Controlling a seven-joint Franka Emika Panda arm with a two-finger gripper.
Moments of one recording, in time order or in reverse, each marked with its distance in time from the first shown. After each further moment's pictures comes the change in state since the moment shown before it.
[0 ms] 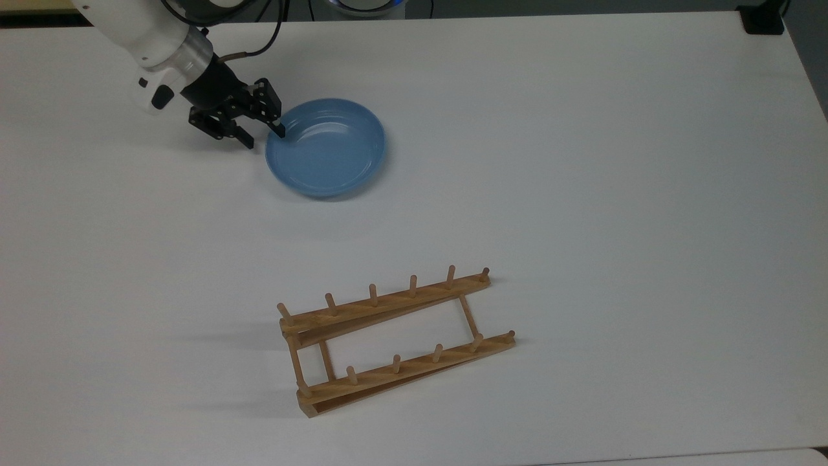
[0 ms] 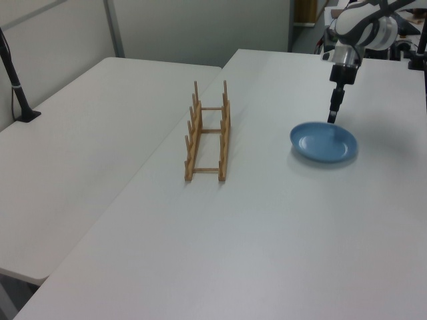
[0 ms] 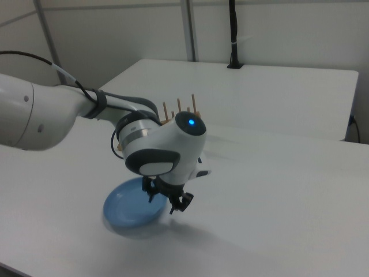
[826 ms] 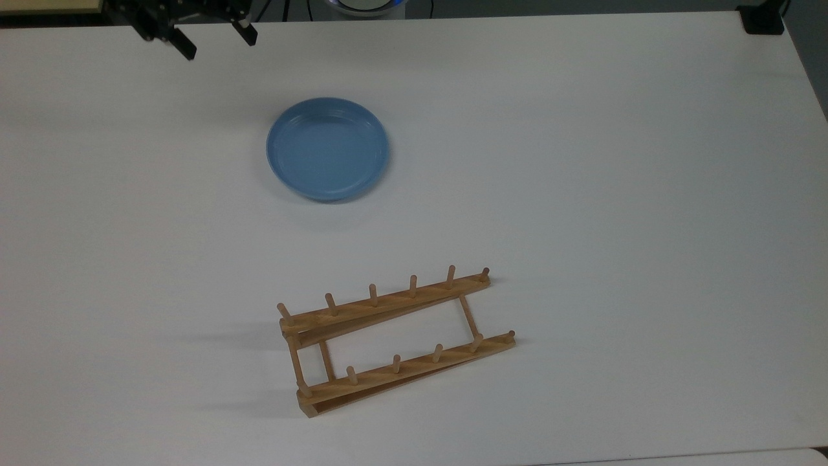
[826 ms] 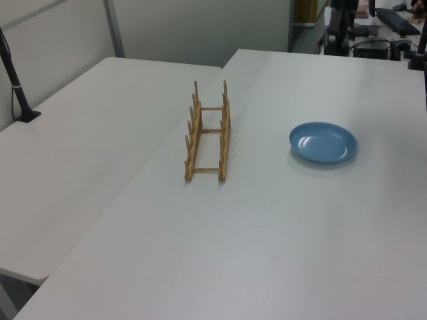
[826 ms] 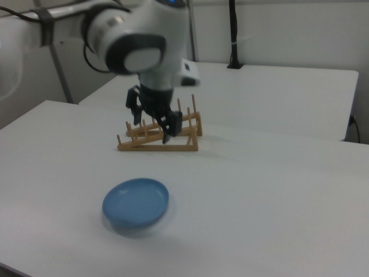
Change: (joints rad) arm 0.055 -0.130 -0.024 0.421 -0.187 -0.443 0.495
